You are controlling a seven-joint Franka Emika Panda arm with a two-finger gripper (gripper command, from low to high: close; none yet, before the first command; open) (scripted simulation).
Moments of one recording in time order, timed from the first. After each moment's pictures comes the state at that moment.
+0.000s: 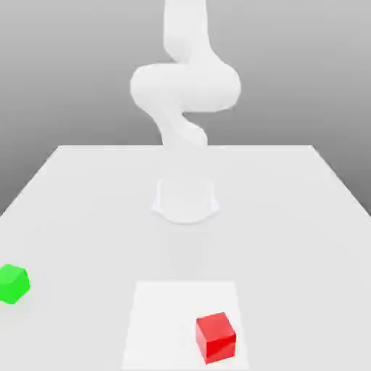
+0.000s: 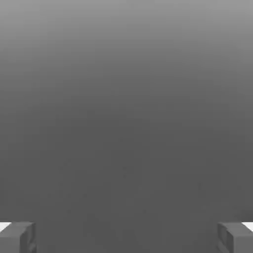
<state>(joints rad) 0.01 -0.71 0.00 -2.32 0.00 2.34 0.78</state>
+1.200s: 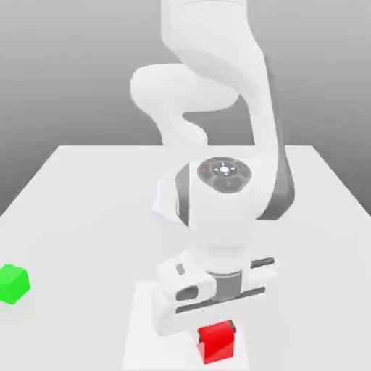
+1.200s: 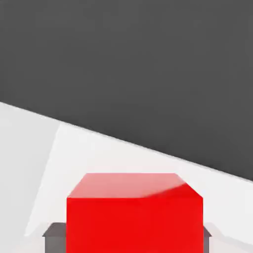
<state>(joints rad) 0.10 0.35 0.00 -2.50 0.00 2.85 0.59</state>
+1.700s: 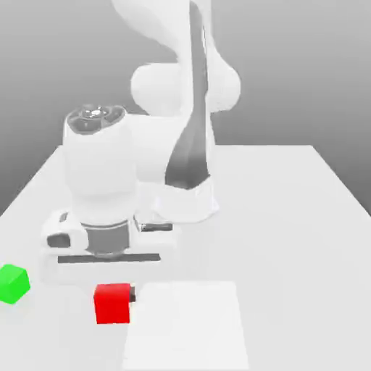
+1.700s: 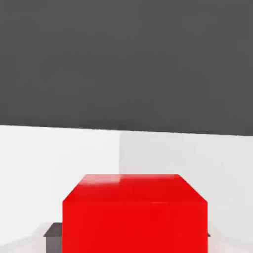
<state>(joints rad) -0.16 0.14 -0.22 -2.51 0.05 2.64 0.44</state>
